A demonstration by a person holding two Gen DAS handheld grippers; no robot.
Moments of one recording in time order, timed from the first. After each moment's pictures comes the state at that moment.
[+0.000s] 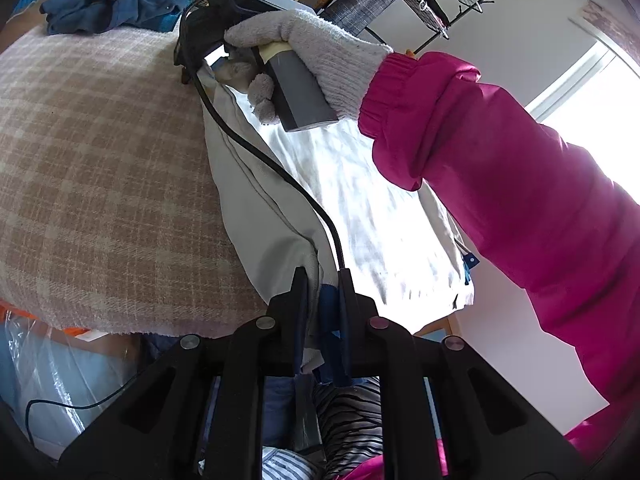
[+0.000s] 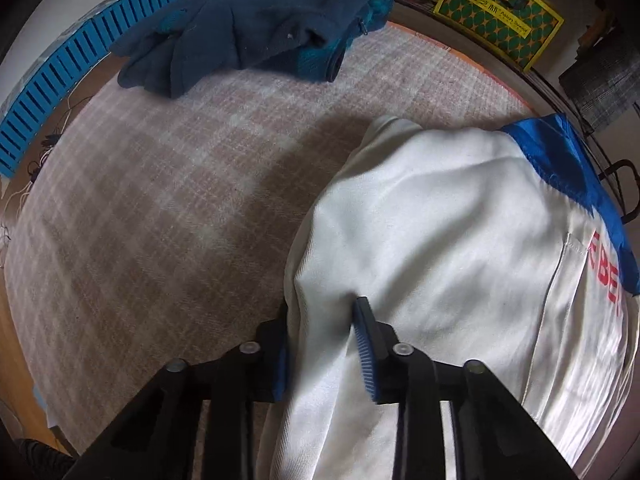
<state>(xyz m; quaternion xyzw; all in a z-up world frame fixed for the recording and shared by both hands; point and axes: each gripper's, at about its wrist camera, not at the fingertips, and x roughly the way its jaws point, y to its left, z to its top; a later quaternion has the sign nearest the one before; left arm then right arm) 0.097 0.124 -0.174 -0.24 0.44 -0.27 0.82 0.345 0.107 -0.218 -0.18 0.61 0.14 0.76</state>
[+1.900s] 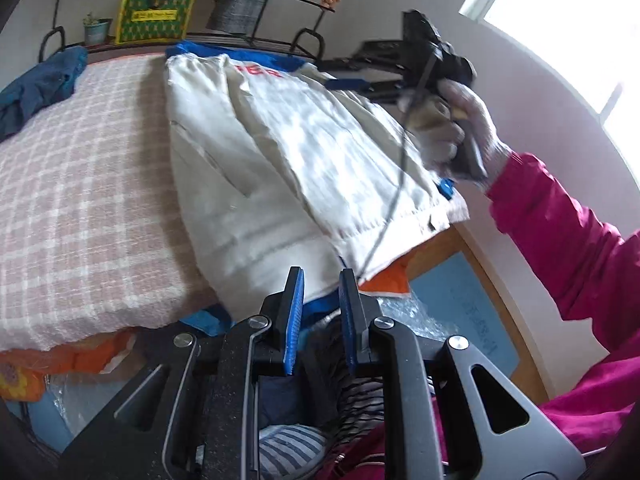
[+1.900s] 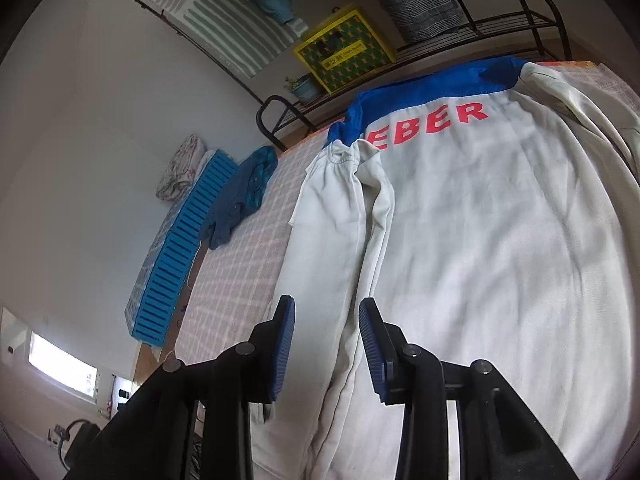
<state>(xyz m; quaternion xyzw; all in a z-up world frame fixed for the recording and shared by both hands) 0.054 0.052 -0.129 -0.07 0.44 -0.33 0.83 0.167 -0.281 -0.107 0.25 0.47 0.22 0.82</state>
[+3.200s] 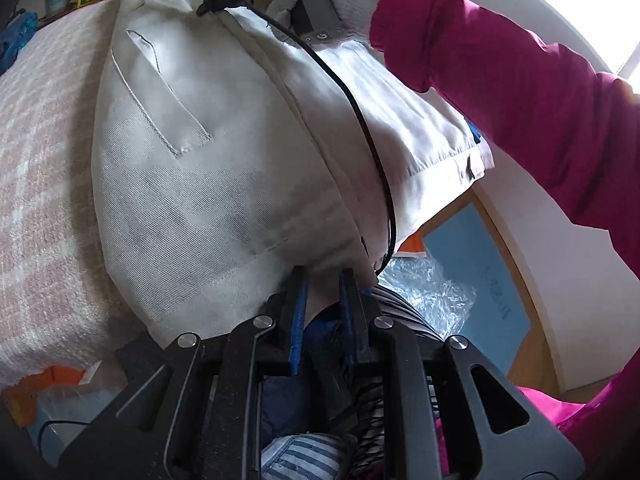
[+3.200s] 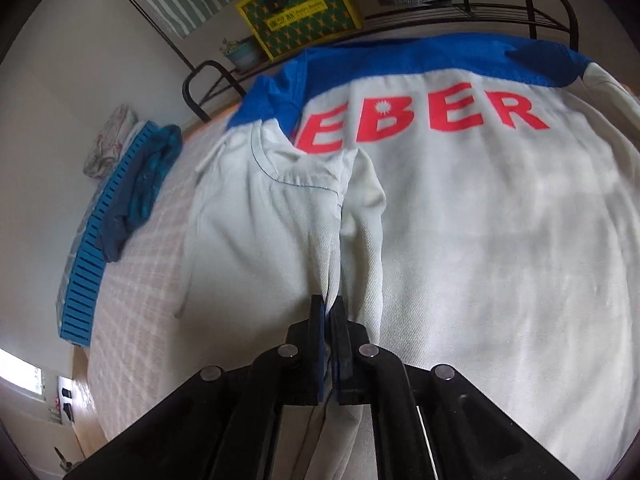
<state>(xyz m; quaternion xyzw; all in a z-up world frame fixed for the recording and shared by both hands) 0.091 -0.028 -0.224 -0.01 0.52 -0.37 0.77 0.351 -0.224 -0.217 0.15 0.54 0.13 0.82</state>
